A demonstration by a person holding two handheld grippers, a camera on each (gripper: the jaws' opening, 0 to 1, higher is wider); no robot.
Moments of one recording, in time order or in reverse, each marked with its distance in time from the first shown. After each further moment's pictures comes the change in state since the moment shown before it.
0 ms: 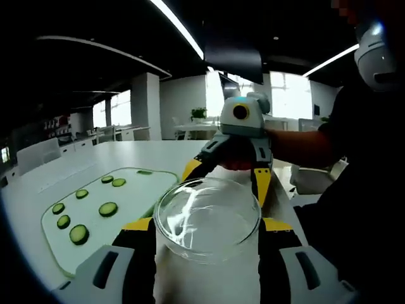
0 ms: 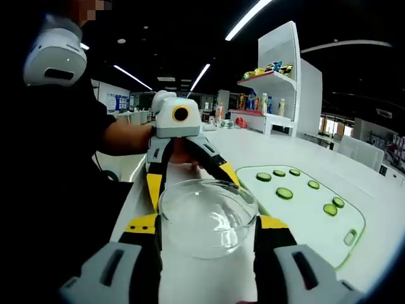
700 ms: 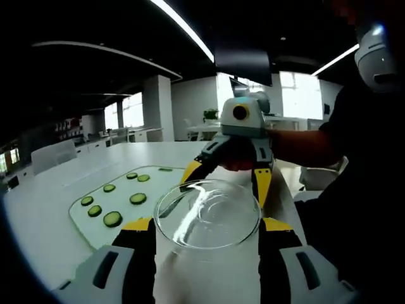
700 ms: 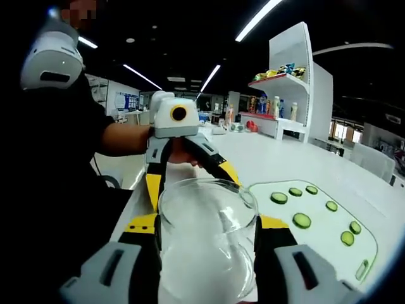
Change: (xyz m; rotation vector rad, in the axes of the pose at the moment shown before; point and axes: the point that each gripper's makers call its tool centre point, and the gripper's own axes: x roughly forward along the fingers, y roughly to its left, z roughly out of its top) left arm -0.055 0.015 -0.010 0.017 0.023 0.101; right arm 0.056 0.009 0.018 -0.042 0.011 0.078
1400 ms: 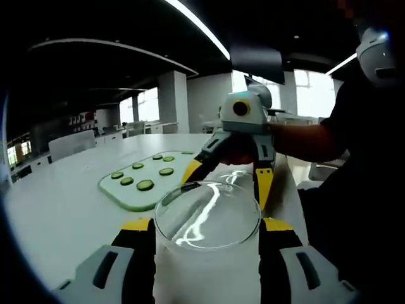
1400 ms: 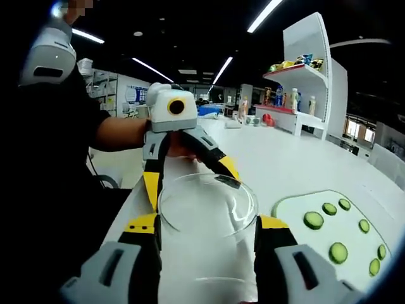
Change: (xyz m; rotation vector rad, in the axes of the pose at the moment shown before) left arm -0.051 0.018 -0.029 -0.034 0.027 0.093; right arm 0.065 0.017 0.005 -0.020 0.063 0.079
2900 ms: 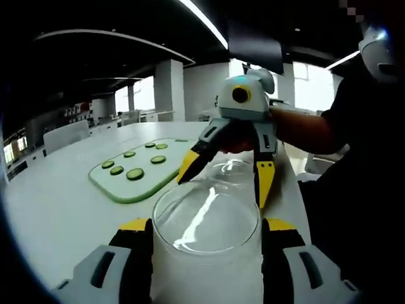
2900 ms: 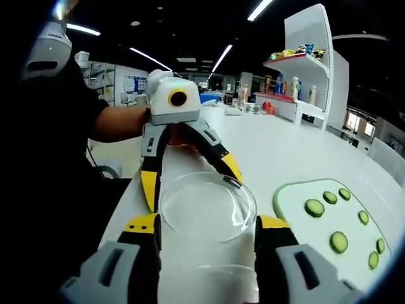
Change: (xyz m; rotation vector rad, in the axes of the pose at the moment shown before) left arm 0.009 0.000 -0.009 -0.030 0.058 -0.029; right arm -0.011 0.002 -0.004 0.025 0.044 -0.007
